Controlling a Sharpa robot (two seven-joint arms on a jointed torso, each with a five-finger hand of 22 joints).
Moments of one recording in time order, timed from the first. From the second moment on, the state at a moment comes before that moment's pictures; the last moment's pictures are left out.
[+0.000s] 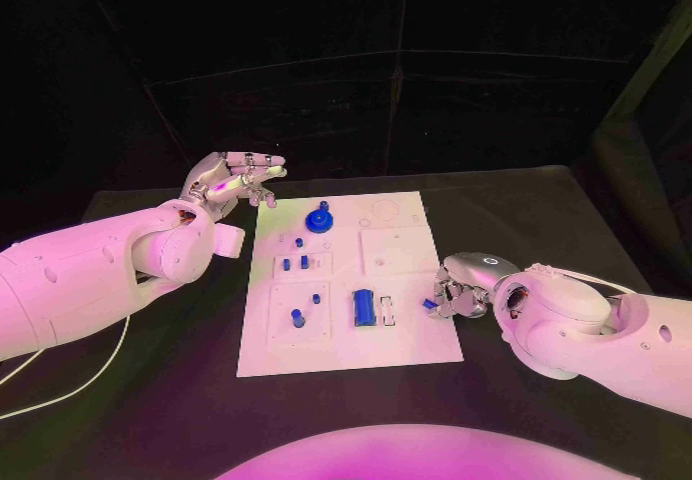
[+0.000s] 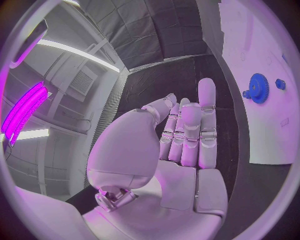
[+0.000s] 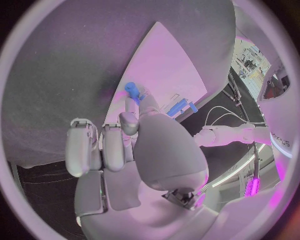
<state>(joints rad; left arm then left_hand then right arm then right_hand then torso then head) 1.20 -0.80 -0.08 1.32 -0.04 -0.21 0.46 1.33 -0.06 0.43 -0.05 0.07 1.01 0.19 0.15 0.07 1.09 0.11 0.22 0.08 1.26 0.02 1.13 0.58 0.17 1.26 0.11 0.57 0.69 1.01 -1.05 -0.07 1.87 -1.64 -0.22 -0.55 1.52 0.01 -0.17 0.13 0.27 1.07 0.07 0.32 0.31 1.35 -0.02 1.02 1.12 1.47 -0.07 1.40 1.26 0.05 1.44 0.05 1.44 1.31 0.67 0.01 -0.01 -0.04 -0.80</state>
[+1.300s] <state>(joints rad) 1.20 -0.80 -0.08 1.33 -0.04 -0.21 0.46 1.34 -0.05 0.43 -0.06 0.07 1.00 0.18 0.16 0.07 1.09 0.11 0.23 0.08 1.26 0.02 1.13 0.58 0.17 1.26 0.11 0.57 0.69 1.00 -0.97 -0.07 1.90 -1.37 -0.46 -0.59 1.46 -0.05 -0.04 0.25 0.51 1.09 0.06 0.27 0.32 1.38 -0.01 1.09 1.19 1.47 -0.08 1.43 1.31 0.04 1.46 0.04 1.48 1.31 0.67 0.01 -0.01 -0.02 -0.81</state>
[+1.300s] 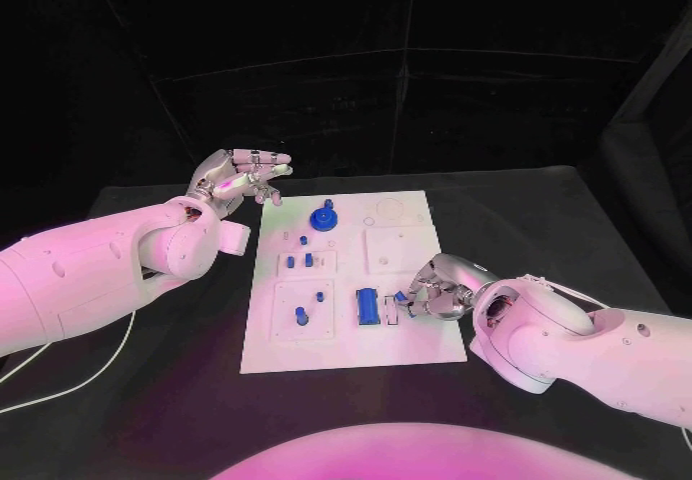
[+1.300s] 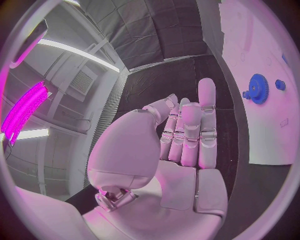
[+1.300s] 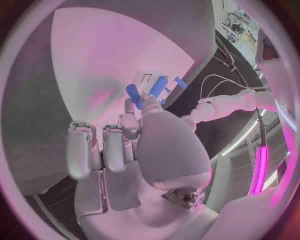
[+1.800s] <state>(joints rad) 1.20 -0.80 -0.08 1.33 -0.04 -0.21 0.46 1.34 -0.05 0.43 -0.06 0.07 1.00 0.18 0.16 0.07 1.09 0.11 0.23 0.08 1.26 0.02 1.13 0.58 0.17 1.26 0.11 0.57 0.69 1.00 -0.92 -0.07 1.87 -1.28 -0.44 -0.62 1.40 -0.05 -0.05 0.28 0.52 1.10 0.06 0.27 0.34 1.39 -0.02 1.09 1.19 1.47 -0.08 1.44 1.31 0.04 1.46 0.04 1.48 1.31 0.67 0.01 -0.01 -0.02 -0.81</state>
